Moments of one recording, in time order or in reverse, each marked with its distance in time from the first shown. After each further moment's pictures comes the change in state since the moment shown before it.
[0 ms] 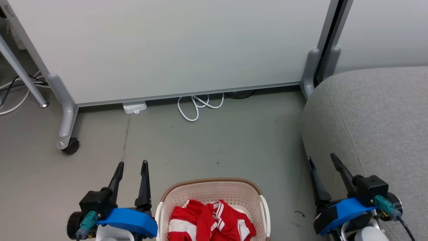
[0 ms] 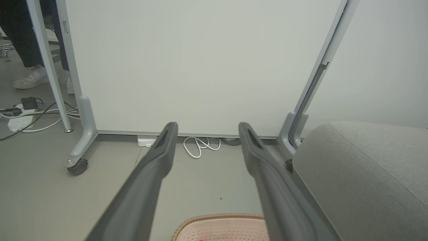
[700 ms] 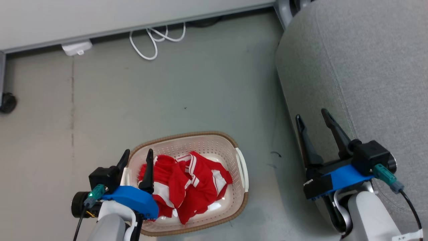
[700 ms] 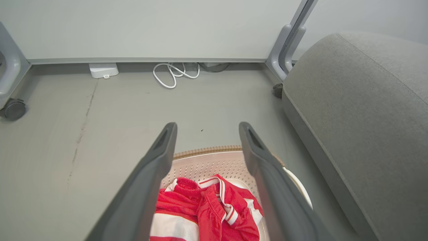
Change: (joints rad) left arm -0.164 0.009 -0.033 0.237 0.001 -0.014 0.000; right arm -0.129 -0.002 0.063 -0.091 0.006 0.001 -0.004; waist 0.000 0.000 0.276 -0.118
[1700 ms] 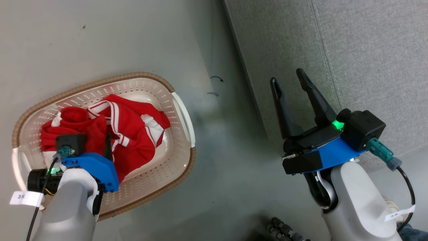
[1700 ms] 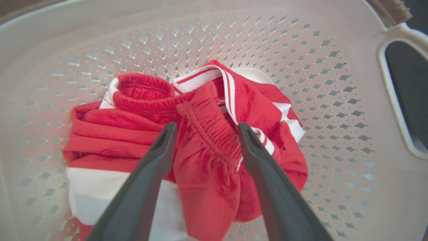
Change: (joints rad) left arm -0.363 0.138 -0.046 0.493 -0.014 0.012 0.049; right arm -0.184 -0.001 0.155 -0.031 0.162 0.000 -0.058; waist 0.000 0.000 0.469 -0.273
